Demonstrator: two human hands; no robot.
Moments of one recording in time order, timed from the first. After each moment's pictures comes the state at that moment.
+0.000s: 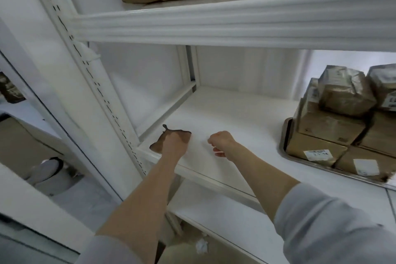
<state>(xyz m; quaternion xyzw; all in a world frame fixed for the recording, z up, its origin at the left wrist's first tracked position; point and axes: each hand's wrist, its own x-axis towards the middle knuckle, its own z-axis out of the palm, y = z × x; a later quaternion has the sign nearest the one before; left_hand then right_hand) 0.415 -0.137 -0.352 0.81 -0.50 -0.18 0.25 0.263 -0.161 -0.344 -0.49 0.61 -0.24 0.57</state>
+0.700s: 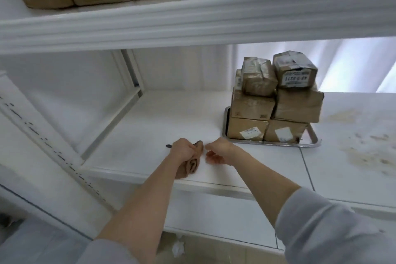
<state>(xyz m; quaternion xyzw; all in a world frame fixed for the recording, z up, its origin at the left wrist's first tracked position) 0.269 -0.128 -0.358 0.69 -0.63 -0.33 0.14 0.133 -0.118 -0.361 -0.40 0.65 -0.27 0.58</state>
